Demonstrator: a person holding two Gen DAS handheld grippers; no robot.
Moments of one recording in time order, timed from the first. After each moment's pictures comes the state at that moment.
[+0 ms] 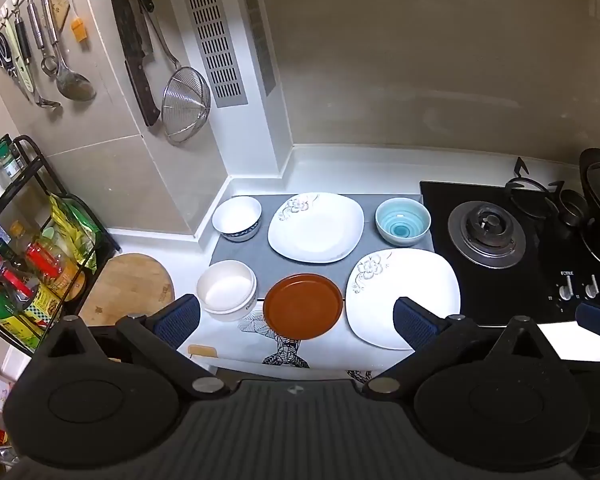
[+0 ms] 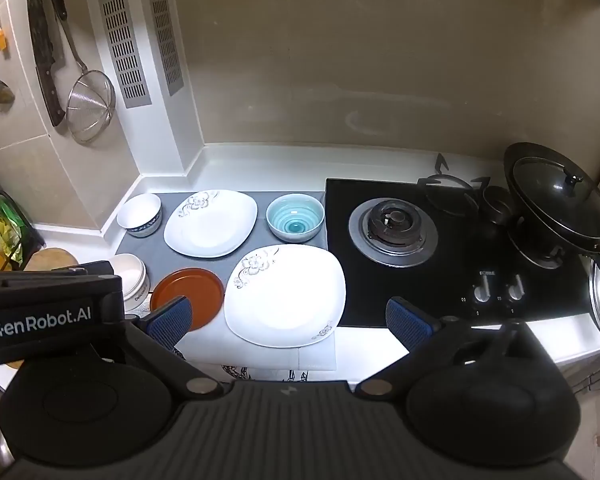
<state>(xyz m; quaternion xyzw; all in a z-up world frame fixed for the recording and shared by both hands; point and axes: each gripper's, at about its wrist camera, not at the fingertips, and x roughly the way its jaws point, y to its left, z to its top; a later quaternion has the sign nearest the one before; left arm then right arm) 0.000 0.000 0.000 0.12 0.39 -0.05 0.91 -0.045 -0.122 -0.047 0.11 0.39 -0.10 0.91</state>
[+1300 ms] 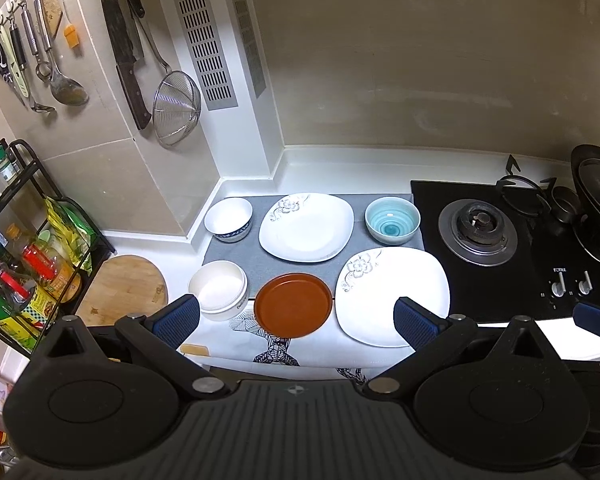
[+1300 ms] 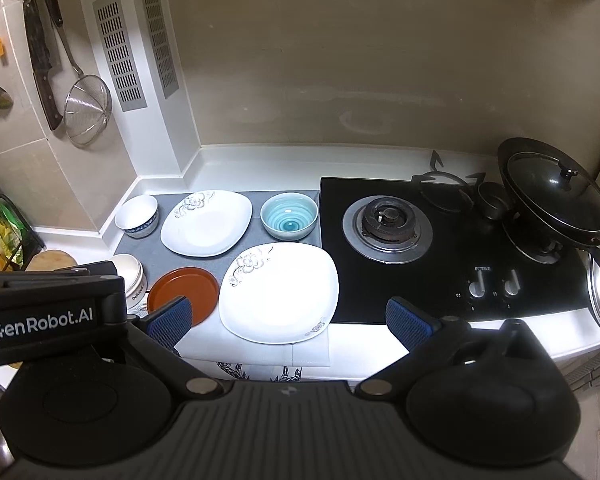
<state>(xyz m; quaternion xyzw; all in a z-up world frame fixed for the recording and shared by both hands) -0.008 -0.010 0.001 0.14 0.40 -0.05 0.91 -0.057 -0.137 -0.049 0.11 0.39 -0.10 0.91</state>
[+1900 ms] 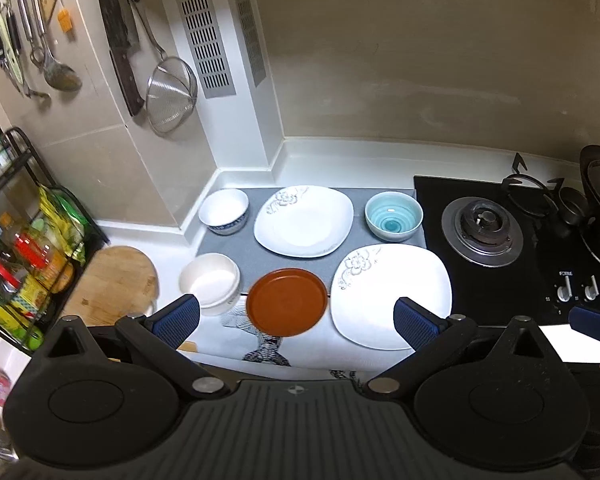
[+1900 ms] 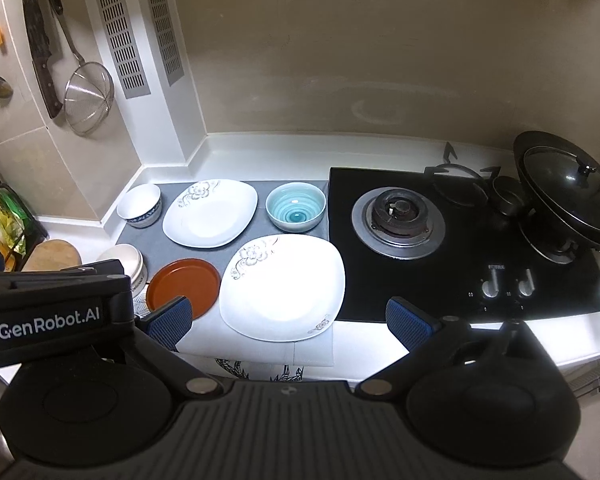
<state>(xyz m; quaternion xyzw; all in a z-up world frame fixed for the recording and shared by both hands) 0.007 -0.015 -0.026 0.12 0.41 -0.05 0.90 -0.034 -0.150 -0.075 0.11 0.40 -0.08 0.90</state>
